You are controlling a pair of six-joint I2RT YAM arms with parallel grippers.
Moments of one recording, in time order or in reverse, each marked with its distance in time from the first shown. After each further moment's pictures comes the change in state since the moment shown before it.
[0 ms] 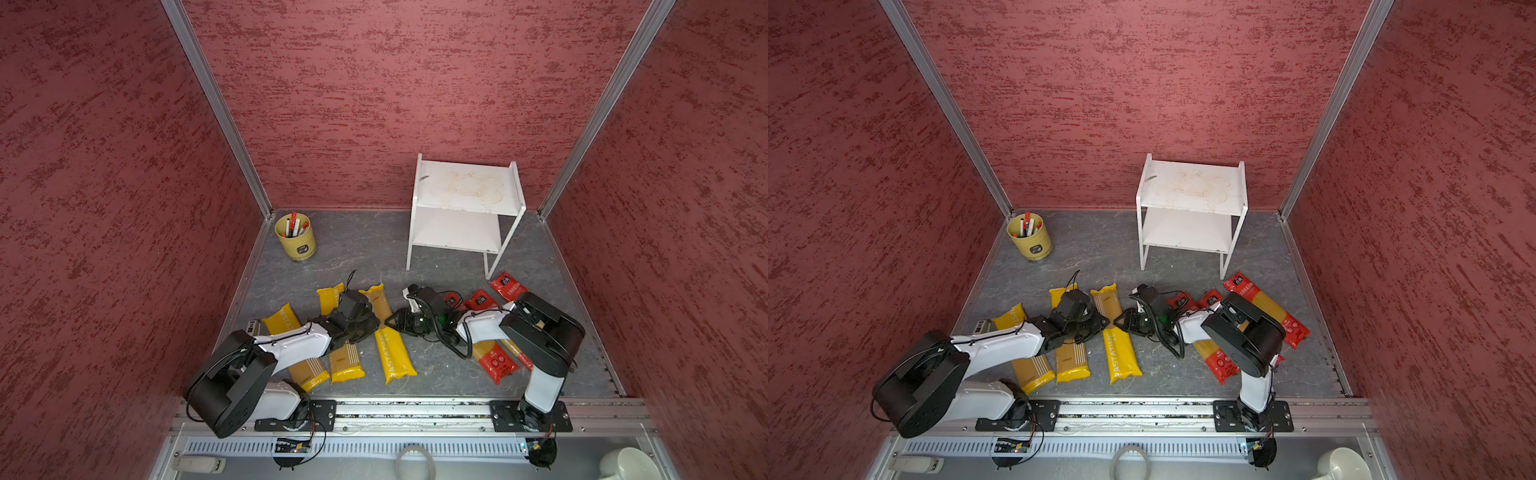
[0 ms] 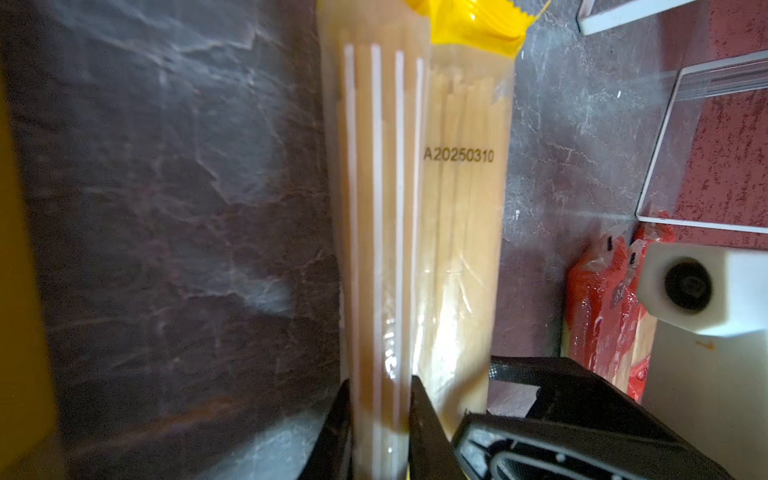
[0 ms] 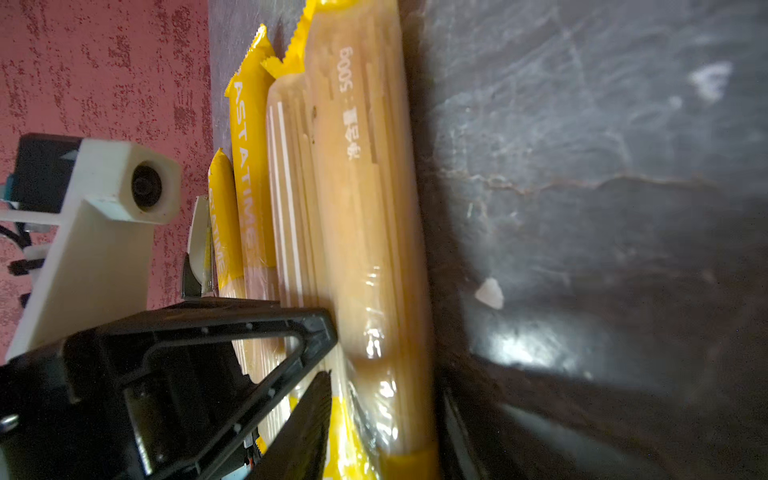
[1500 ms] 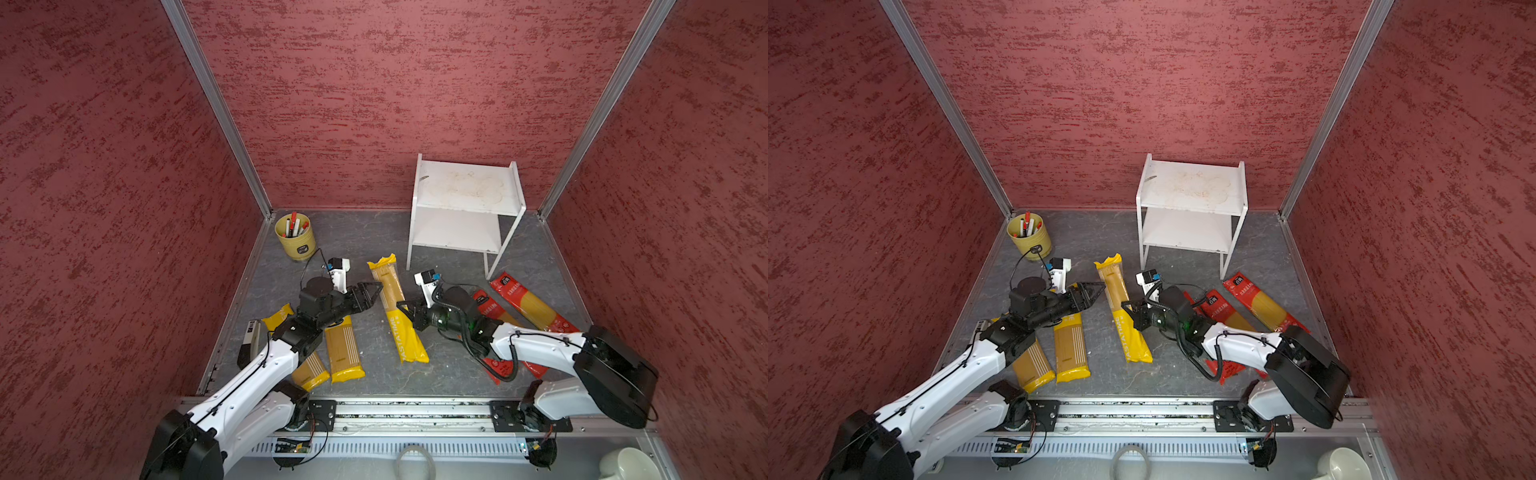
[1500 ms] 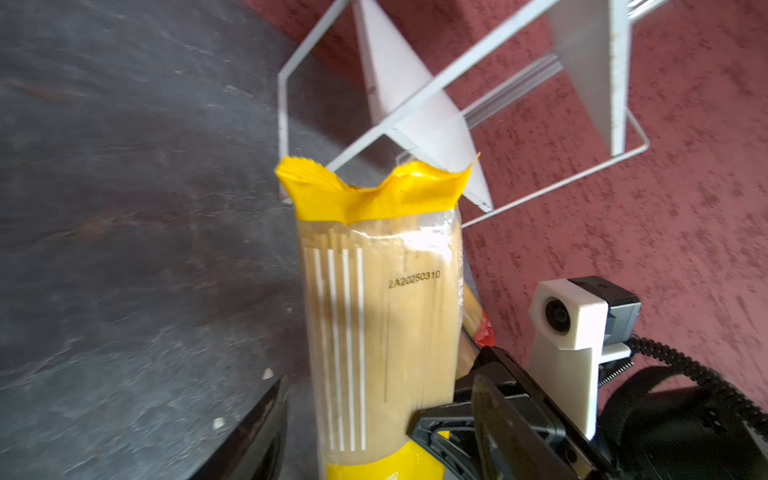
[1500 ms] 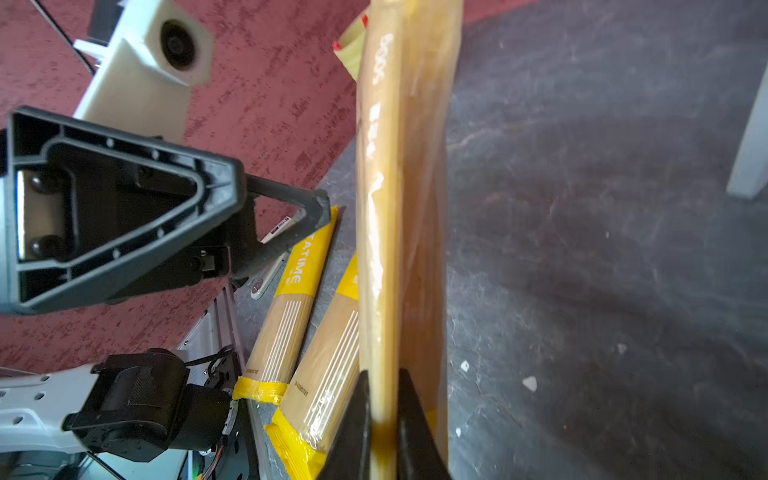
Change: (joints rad) left arm 0.119 -0.425 0.068 0.068 0.189 0.331; right arm 0.006 -0.455 -0.154 0.092 0.158 -0.494
